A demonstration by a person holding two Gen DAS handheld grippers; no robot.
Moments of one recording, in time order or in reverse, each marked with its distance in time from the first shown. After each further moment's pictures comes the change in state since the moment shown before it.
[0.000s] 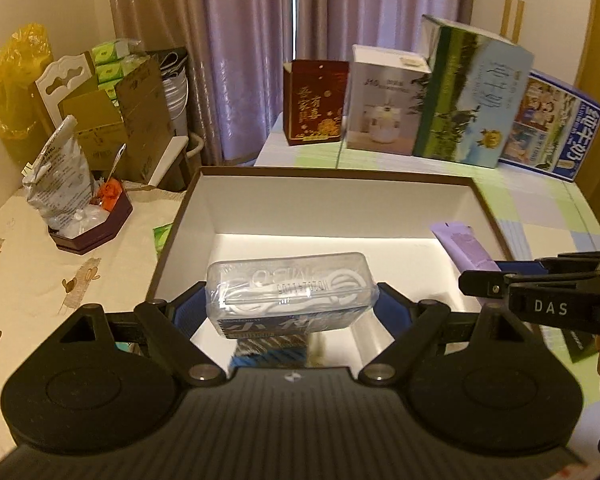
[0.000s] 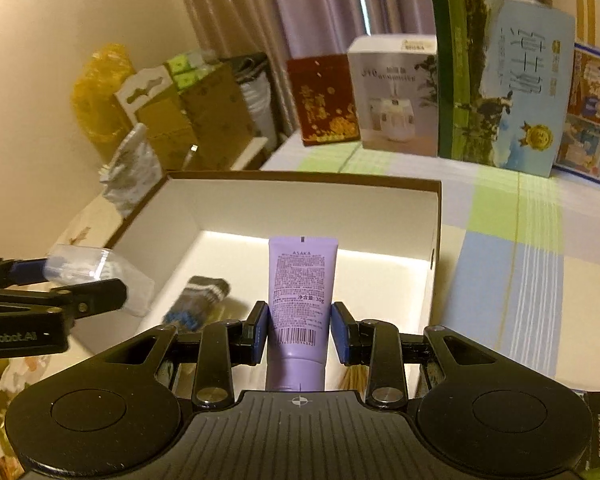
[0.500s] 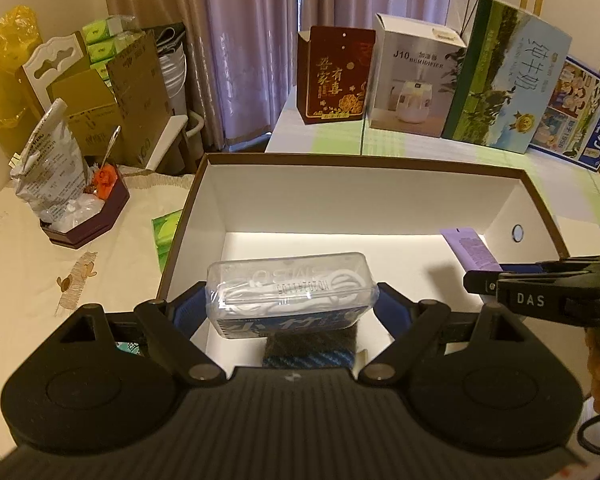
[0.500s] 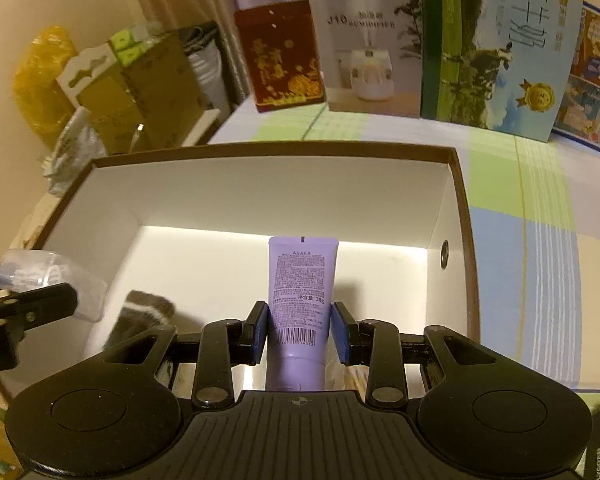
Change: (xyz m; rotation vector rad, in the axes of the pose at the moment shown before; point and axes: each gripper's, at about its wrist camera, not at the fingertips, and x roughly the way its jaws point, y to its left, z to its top) left arm 0.067 0.027 0.018 0.014 0.078 -0.003; right arm 0.081 -0.009 0.016 0.082 0.092 -0.124
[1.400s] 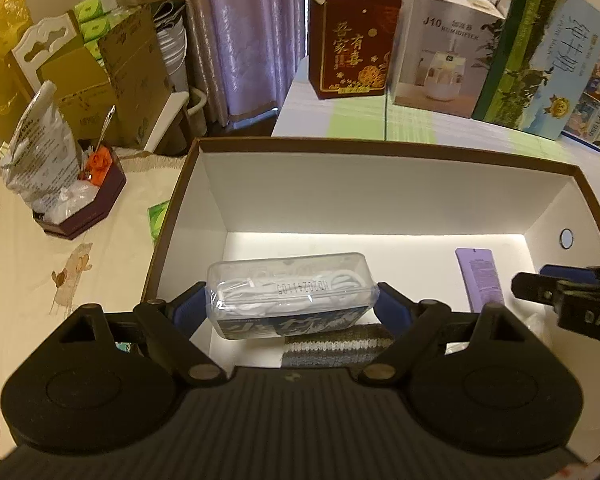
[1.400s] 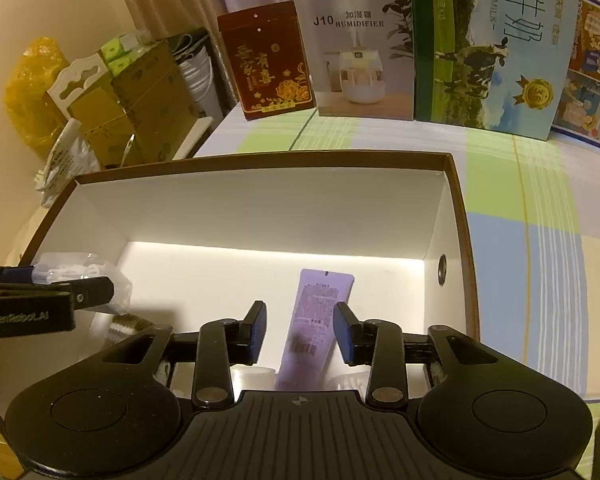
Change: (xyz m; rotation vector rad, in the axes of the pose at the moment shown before) left arm 0.064 0.010 0.019 -0.003 0.083 0.020; right arm 0.007 -0.006 0.008 0.024 -0.022 0.002
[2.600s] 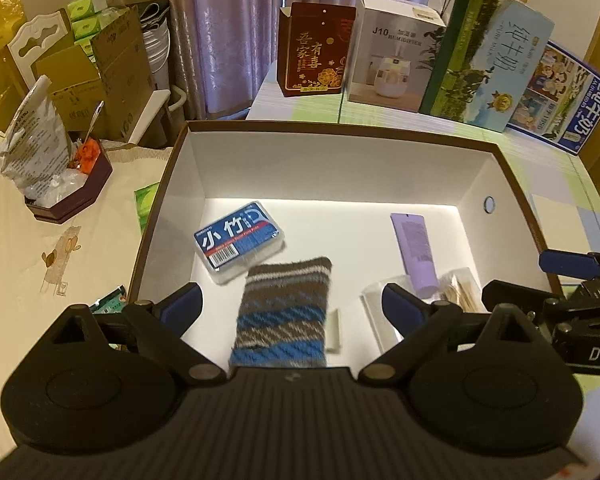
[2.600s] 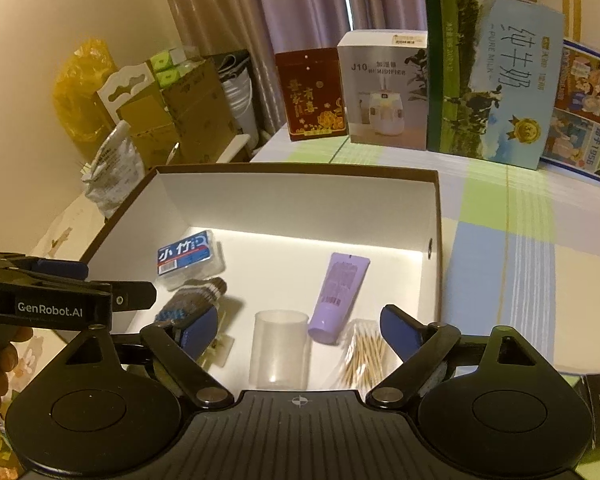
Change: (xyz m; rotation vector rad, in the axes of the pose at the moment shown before) left arm -0.083 -0.018 -0.040 -0.002 -0.009 -0.079; right arm -0.092 0.019 -0.042 -0.083 -0.076 0.064
